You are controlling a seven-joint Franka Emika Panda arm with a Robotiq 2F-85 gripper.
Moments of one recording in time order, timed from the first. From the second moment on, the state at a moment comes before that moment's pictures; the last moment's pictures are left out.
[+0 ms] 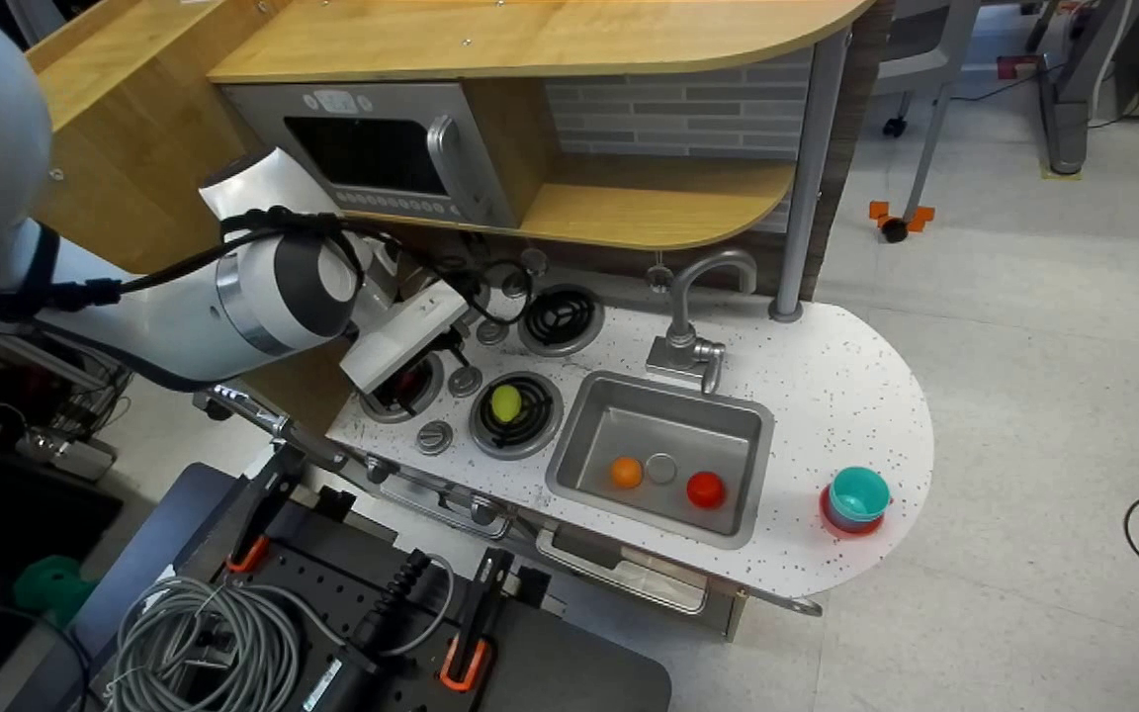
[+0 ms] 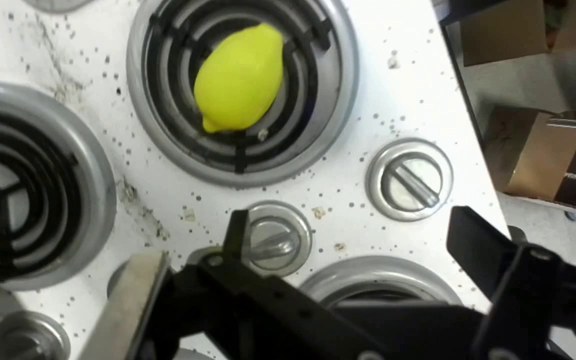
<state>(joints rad) 0.08 0.78 0.10 -2.06 -0.49 2.76 -0.58</state>
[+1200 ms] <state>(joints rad) -0.18 0.17 0.08 -2.40 0.09 2.42 -0.45</state>
